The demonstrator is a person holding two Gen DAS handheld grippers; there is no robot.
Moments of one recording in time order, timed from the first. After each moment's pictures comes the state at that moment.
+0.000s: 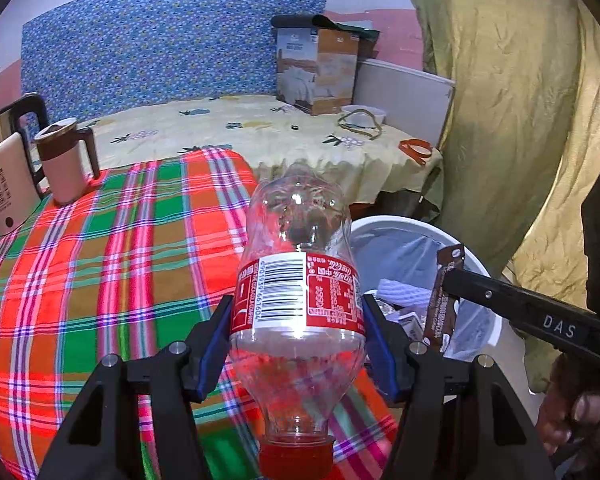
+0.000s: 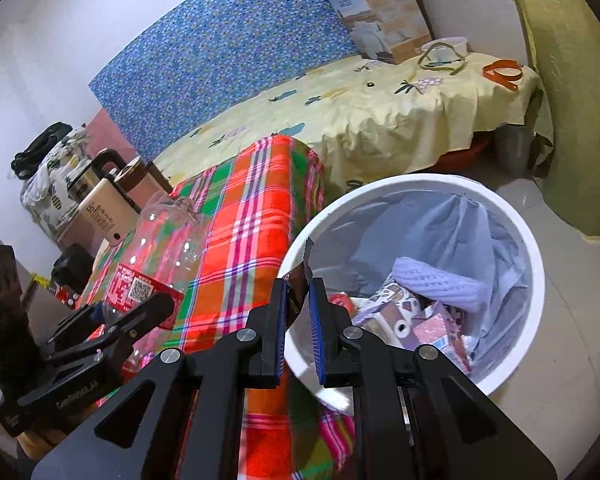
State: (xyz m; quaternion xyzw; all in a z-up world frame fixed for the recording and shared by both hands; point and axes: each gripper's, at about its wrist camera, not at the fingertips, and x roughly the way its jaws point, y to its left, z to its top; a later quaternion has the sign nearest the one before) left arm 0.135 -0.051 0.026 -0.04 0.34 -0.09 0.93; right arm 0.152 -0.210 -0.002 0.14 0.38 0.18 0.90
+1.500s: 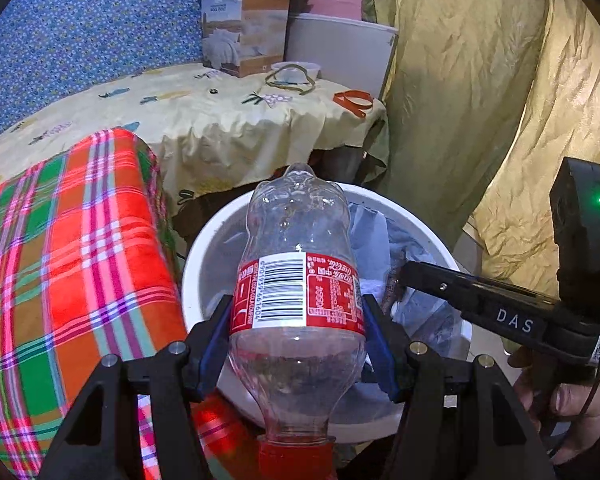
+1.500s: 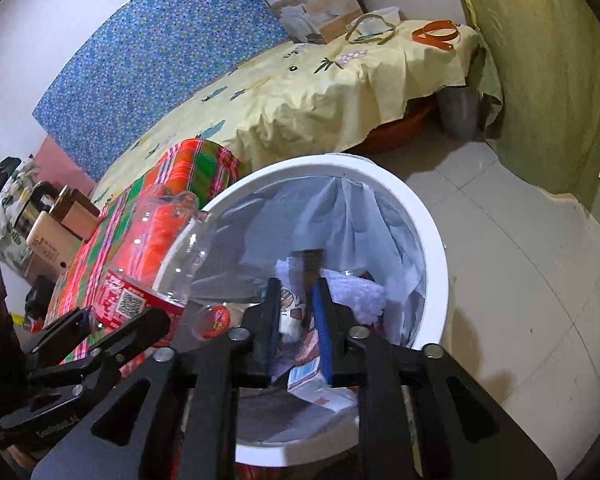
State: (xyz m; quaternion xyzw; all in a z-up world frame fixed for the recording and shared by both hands) left arm 0.191 -0.153 -0.006 -0.01 0.40 -0.19 0.90; right arm 0.182 -0.275 -0.036 0.17 0.42 0.10 0.89
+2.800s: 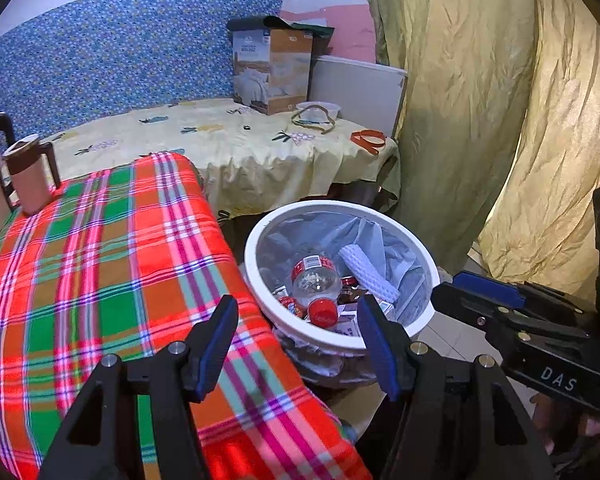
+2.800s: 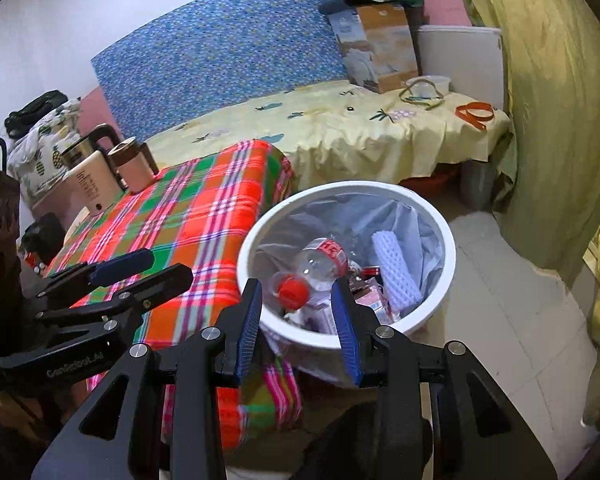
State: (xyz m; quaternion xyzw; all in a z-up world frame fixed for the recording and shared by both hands) left arm 0.096 -0.101 0.031 -0.03 0.33 -0.14 0.93; right arm 0.105 -0.231 0.015 0.05 0.35 0.14 0.92
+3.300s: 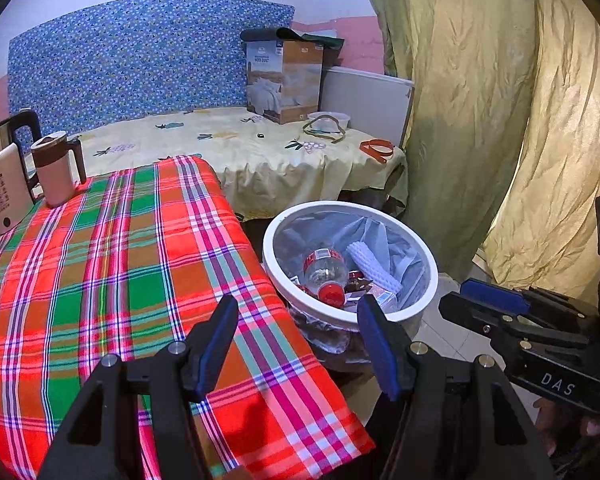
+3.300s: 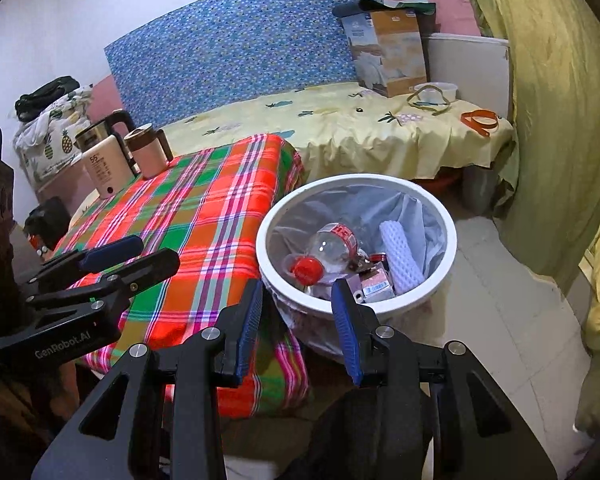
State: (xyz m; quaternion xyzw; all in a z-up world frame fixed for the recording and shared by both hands) left arm 0.061 -0.089 0.034 -0.03 0.32 -0.13 0.94; right arm 0.077 -0.218 0.014 0.02 0.35 0.15 0.93
